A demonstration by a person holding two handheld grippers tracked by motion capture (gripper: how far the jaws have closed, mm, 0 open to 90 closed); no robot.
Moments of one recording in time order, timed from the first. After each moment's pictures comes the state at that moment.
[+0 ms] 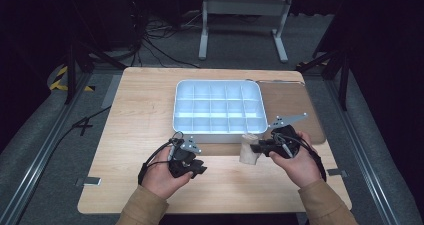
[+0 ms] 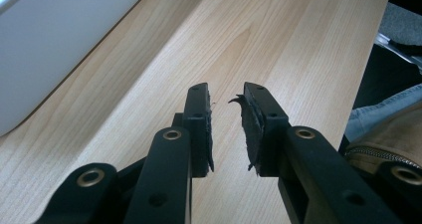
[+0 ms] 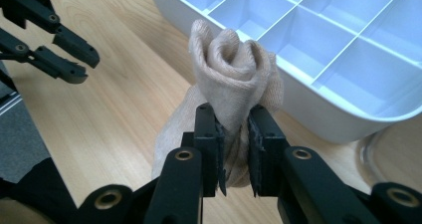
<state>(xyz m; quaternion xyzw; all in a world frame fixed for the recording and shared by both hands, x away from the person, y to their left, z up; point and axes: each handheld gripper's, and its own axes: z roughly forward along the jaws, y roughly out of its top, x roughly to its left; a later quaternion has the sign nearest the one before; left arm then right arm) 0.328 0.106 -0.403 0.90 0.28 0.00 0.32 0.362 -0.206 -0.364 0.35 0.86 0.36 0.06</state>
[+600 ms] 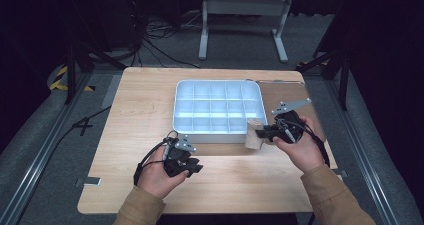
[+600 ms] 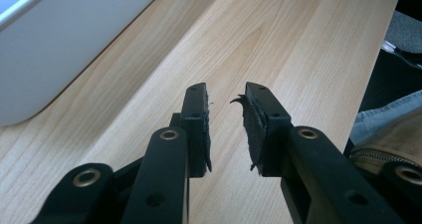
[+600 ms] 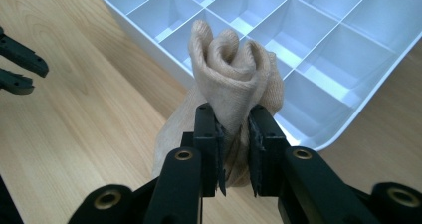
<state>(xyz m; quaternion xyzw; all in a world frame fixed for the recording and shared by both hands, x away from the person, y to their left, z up) 0.329 0.119 -0.401 0.90 0.29 0.02 0.33 0.392 -0.215 -0.344 0.35 0.86 0.35 0.10</state>
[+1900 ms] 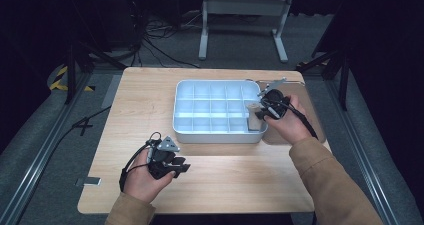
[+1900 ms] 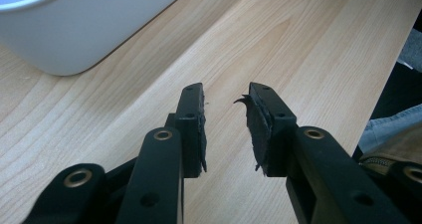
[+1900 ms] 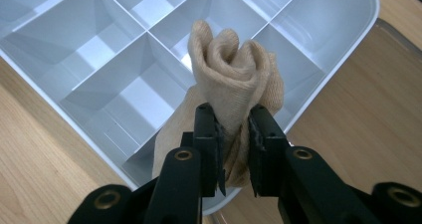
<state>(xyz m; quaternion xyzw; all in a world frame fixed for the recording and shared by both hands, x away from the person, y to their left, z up) 0.320 0.151 -0.402 0.88 0.34 0.03 0.34 0.469 -0.197 -0.358 0.35 0.89 0.23 0.16</state>
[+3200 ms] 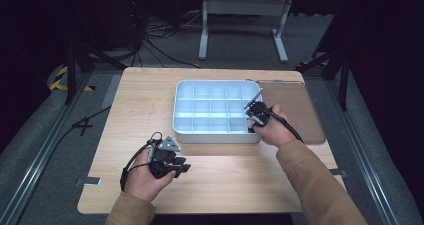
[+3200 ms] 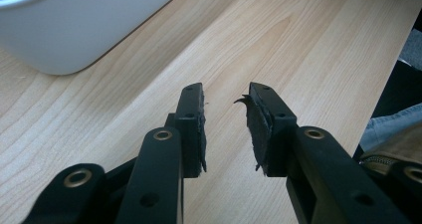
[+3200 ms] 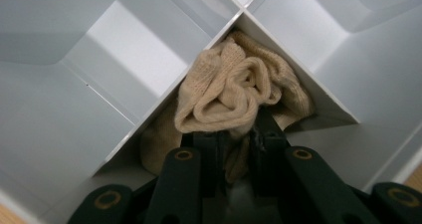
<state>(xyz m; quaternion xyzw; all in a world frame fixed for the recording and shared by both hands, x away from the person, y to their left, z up) 0.322 0.149 -0.404 0.88 0.33 0.03 0.33 0.490 -0.172 -0.421 0.38 0.92 0.10 0.08</state>
